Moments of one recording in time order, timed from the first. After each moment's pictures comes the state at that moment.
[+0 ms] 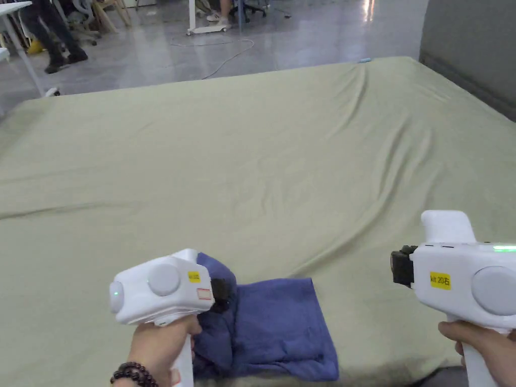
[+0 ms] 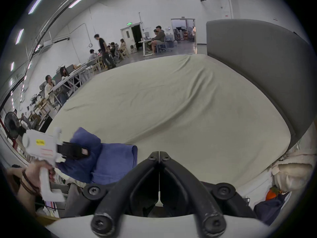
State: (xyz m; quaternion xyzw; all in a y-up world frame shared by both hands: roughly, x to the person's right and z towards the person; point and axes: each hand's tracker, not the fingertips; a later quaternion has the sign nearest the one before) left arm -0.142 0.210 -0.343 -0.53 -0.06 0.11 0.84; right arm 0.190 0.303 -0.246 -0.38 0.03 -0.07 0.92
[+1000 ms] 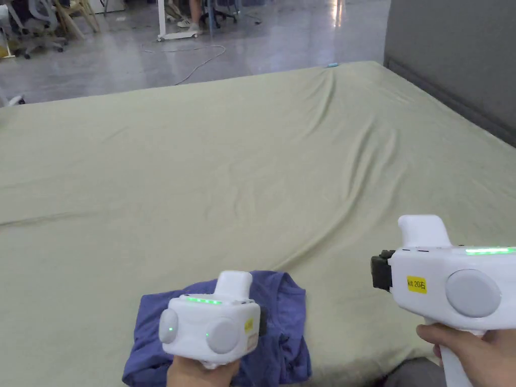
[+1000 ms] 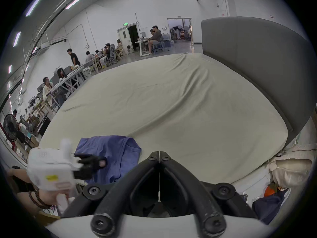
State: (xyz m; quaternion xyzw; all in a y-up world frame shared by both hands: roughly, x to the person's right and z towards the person) left arm -0.045 0.184 -0.286 -0.45 -0.20 -0.05 0.87; right arm 0.200 0.302 -0.231 -0.38 0.02 -0.07 0.92
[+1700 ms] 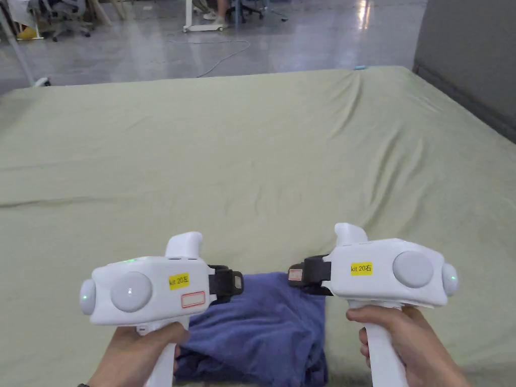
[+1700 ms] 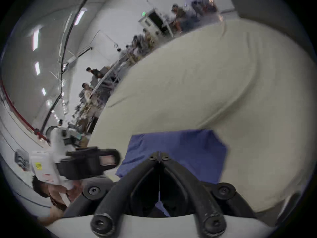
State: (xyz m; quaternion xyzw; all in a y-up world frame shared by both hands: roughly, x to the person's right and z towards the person) left arm -0.186 0.268 -0.296 -0.43 -0.25 0.18 0.85; right arm 0.117 0.231 -0.330 -0.46 0.24 -0.24 0.82
